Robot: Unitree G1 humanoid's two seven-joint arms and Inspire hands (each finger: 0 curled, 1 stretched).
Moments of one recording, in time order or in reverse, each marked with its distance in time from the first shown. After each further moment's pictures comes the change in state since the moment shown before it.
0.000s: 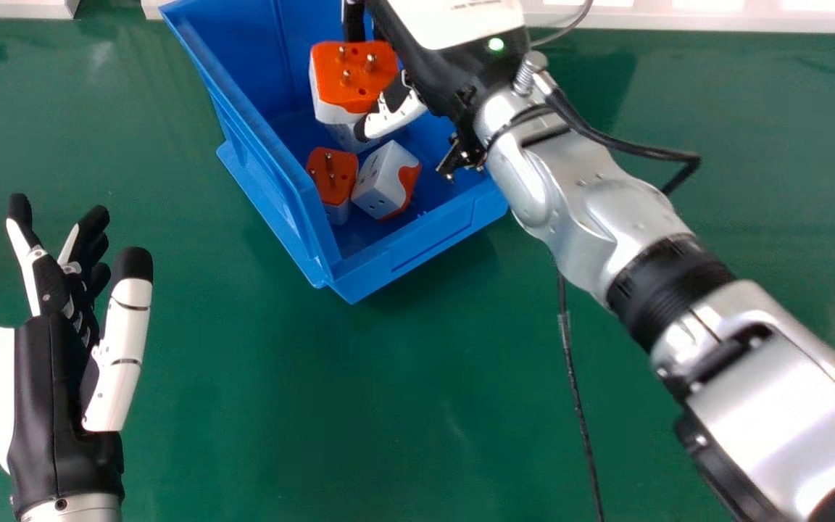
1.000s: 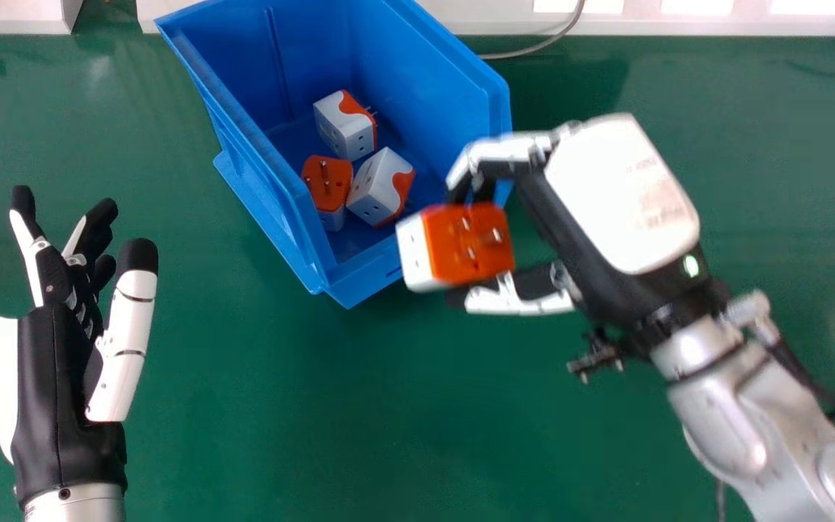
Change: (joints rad) left arm -0.023 -0.002 -0.003 -0.004 0.003 0.025 0.007; right arm 0.893 -0.341 -0.242 -1.122 0.079 -0.256 0.087
